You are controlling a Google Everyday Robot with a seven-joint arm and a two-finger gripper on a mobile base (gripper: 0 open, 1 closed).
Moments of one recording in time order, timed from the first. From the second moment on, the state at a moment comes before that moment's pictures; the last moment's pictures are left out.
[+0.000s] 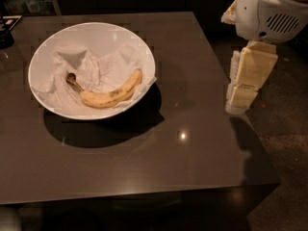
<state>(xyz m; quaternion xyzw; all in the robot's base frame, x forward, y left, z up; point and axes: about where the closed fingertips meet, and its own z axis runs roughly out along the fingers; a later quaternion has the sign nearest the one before) 0.448 -0.141 1.010 -0.65 0.74 -0.05 0.17</state>
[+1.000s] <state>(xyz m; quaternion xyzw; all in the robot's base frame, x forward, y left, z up) 0.467 -0.026 1.012 -0.72 0.67 -0.08 0.18</state>
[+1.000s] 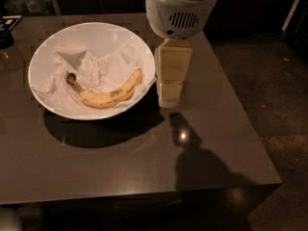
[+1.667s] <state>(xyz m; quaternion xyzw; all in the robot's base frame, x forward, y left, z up) 0.470 -0.008 1.022 -0.72 0.66 -0.07 0.20</state>
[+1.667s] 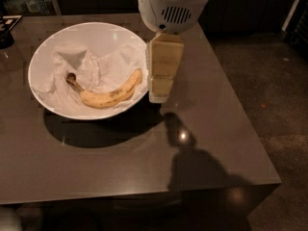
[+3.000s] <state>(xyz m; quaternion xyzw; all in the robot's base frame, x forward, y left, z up) 0.526 0.090 0.964 -0.78 0.60 -0.01 0.18</state>
